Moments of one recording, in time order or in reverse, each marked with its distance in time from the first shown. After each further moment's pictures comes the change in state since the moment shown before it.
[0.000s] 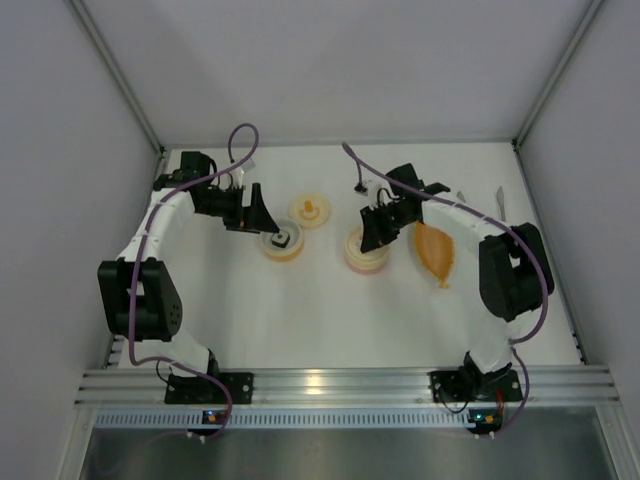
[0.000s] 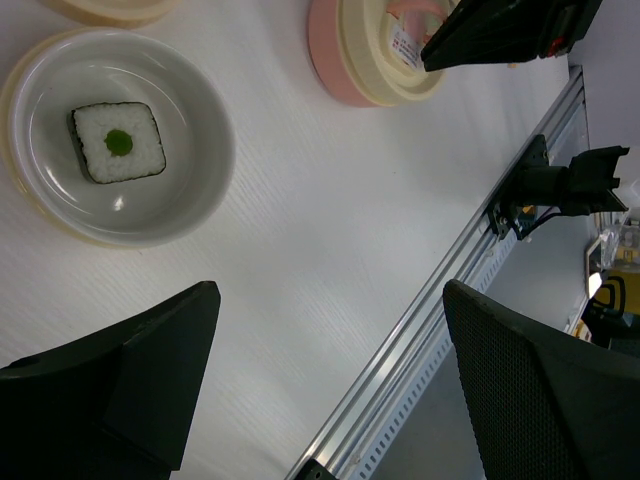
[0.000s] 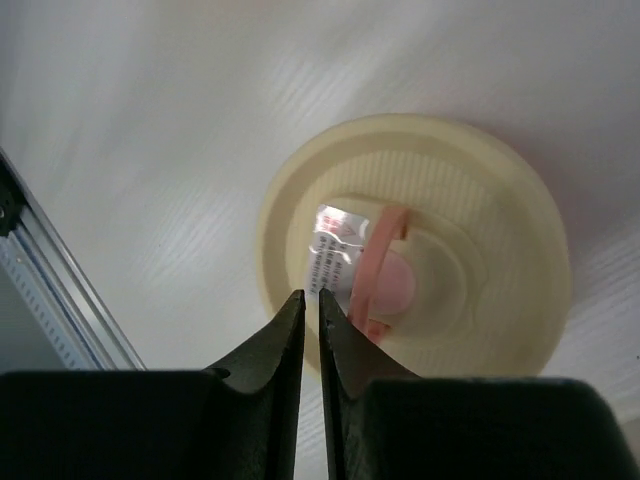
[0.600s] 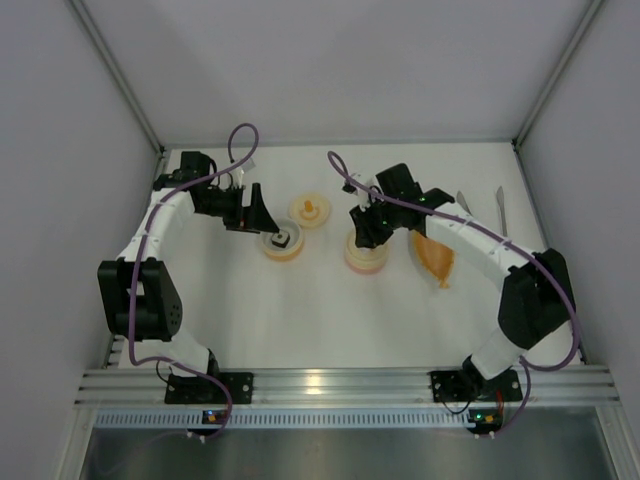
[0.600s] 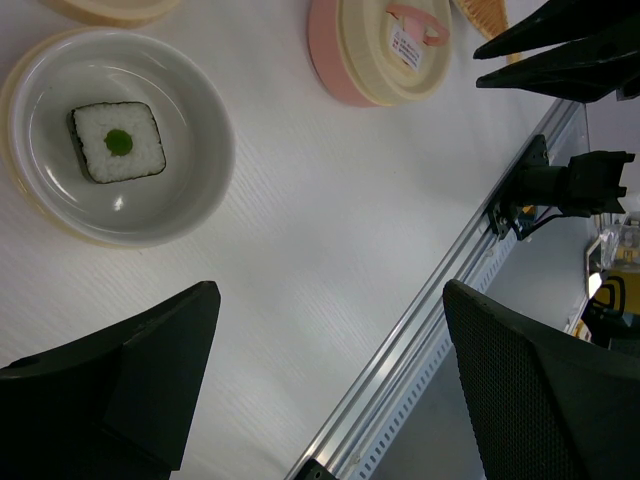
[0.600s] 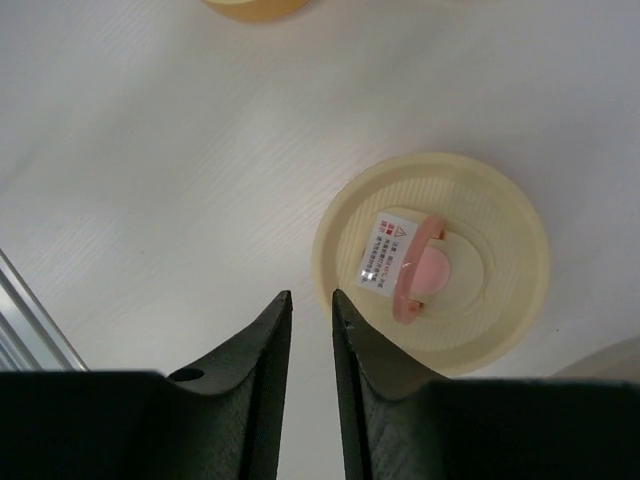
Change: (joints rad) left arm 0.000 0.000 0.000 -0.001 0.000 0.000; right arm 0.121 -0.182 -0.018 0.021 0.220 -0.044
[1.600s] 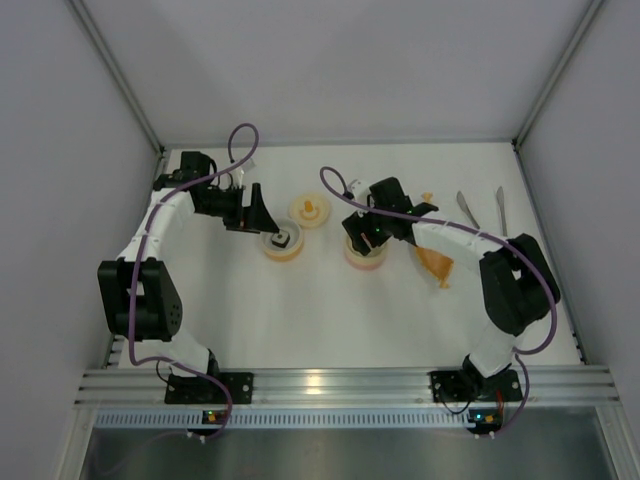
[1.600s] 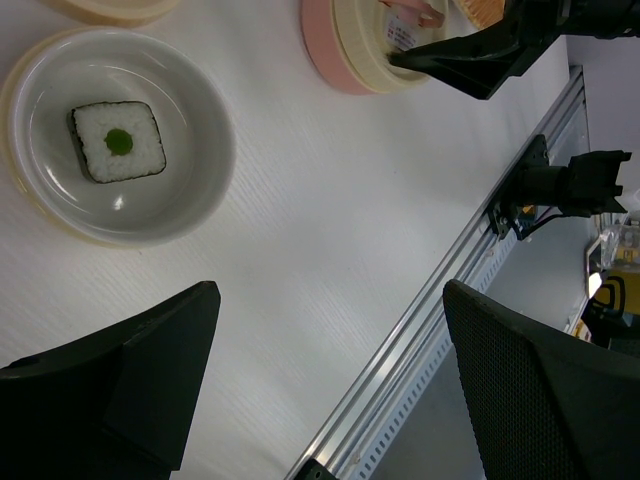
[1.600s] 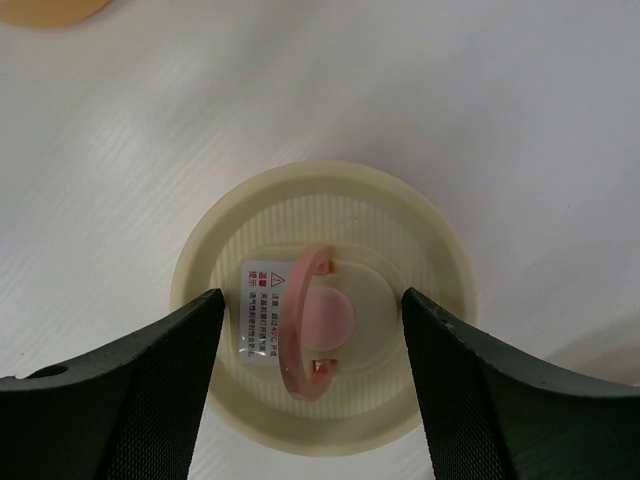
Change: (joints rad) left arm 0.000 0.000 0.000 0.000 -0.001 0.000; right arm -0.002 0.111 -0.133 0.271 0.204 -0.016
